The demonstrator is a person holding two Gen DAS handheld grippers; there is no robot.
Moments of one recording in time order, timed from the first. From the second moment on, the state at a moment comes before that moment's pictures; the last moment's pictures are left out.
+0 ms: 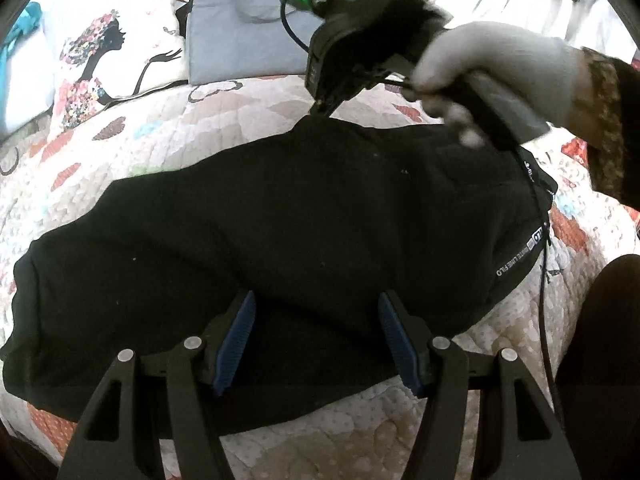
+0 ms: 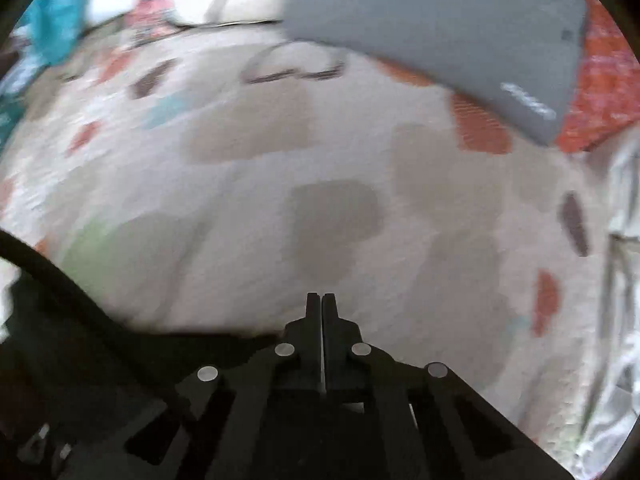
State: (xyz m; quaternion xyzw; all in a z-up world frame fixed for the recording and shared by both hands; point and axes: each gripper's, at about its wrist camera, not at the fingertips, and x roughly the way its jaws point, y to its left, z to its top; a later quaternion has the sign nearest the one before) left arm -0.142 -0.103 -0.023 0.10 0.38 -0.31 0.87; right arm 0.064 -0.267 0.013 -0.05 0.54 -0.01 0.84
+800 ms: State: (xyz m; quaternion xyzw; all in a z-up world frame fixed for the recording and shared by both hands) left arm -0.066 0.019 -0.002 0.07 0.45 -0.08 0.89; right arm -0.170 -0.315 0.018 0.12 0.50 -0.01 0.86
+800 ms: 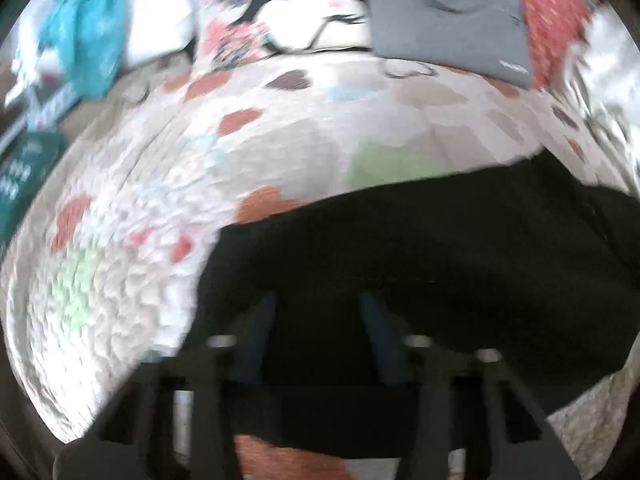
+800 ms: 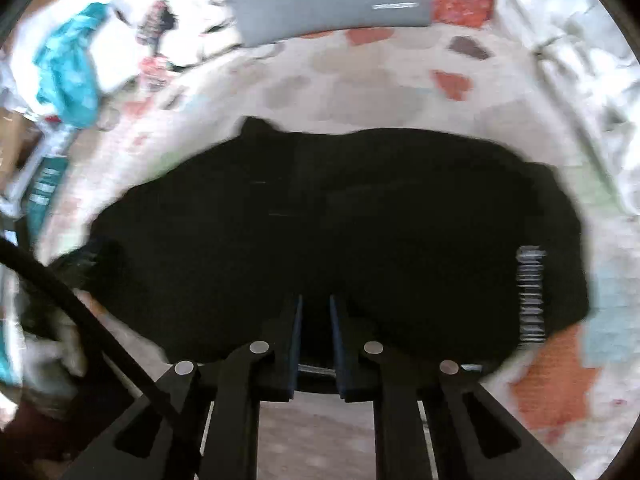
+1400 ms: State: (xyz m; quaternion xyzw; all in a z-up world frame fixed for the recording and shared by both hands) left arm -0.027 0.125 0.011 -0.14 0.49 -0.14 0.85; right arm -0.183 -0.369 0.086 0.19 0.44 -0.04 0.88
